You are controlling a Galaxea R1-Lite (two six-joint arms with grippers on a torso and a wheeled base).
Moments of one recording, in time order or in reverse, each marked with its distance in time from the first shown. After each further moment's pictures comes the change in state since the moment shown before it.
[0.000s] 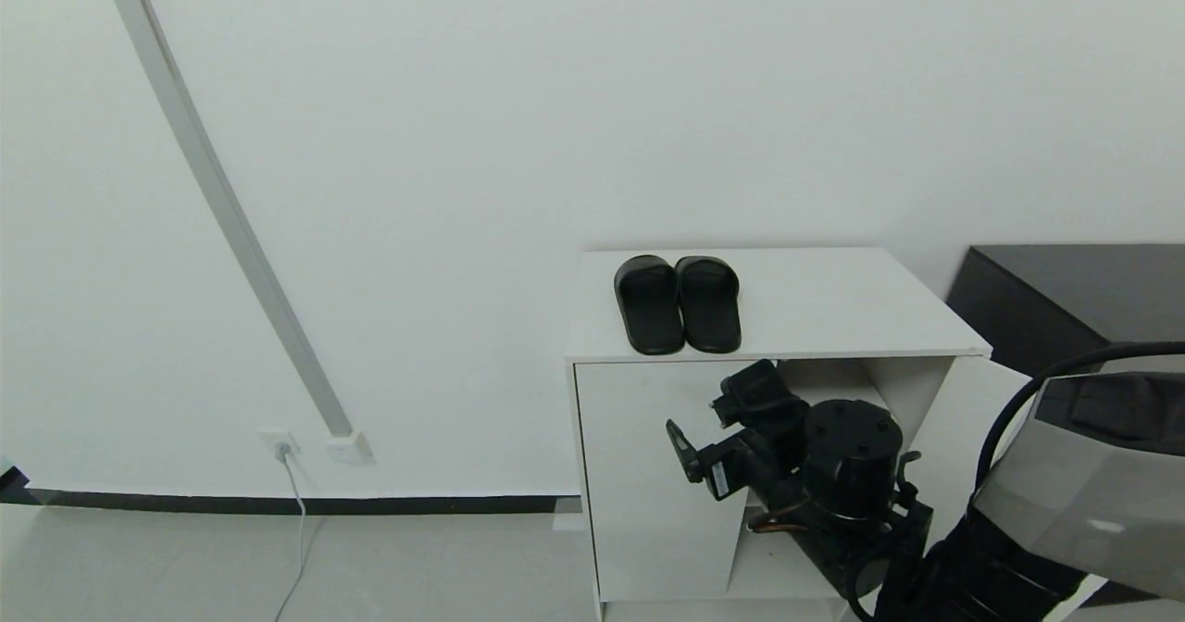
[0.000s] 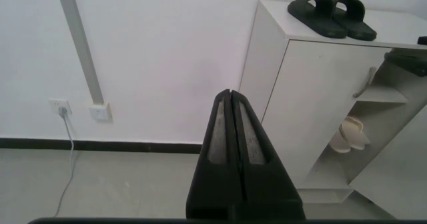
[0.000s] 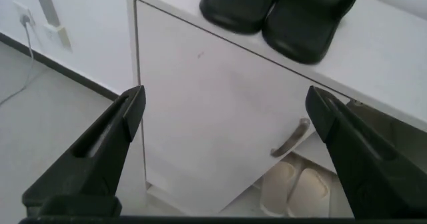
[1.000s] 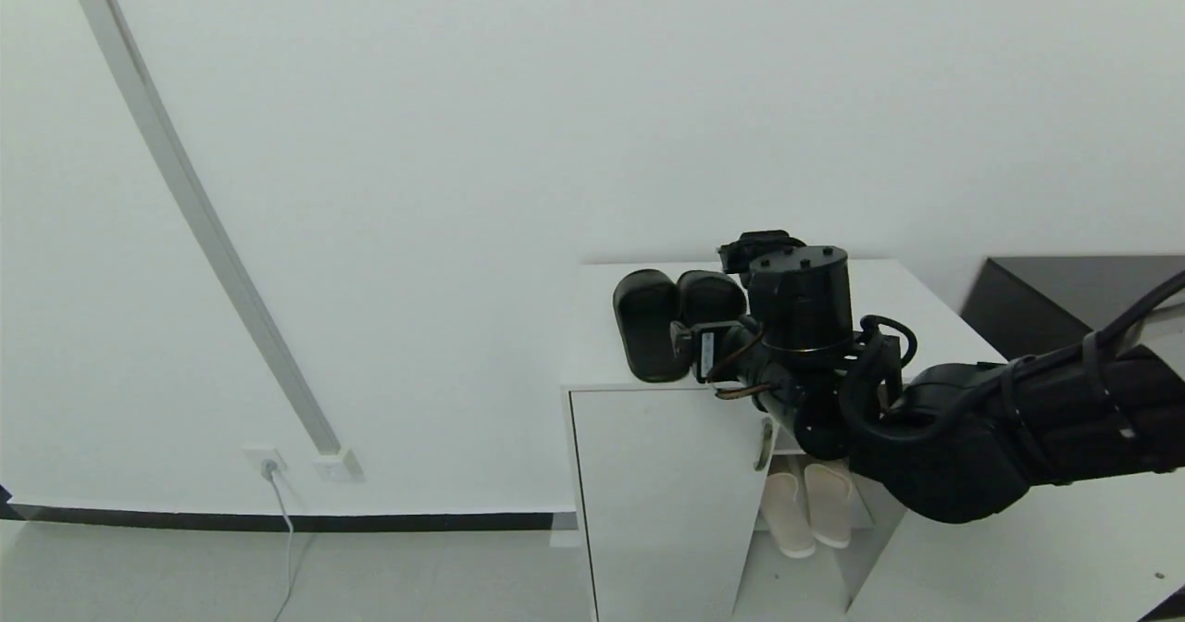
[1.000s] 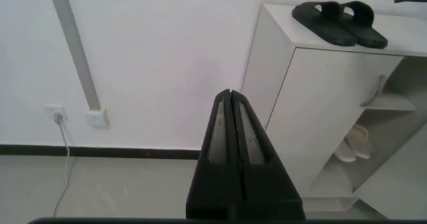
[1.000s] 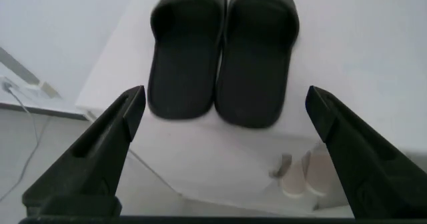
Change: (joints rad) left arm 0.000 0.000 0.000 0.000 0.000 -0.003; right arm 0.007 -0.171 -0.492 0.823 -0.202 0.364
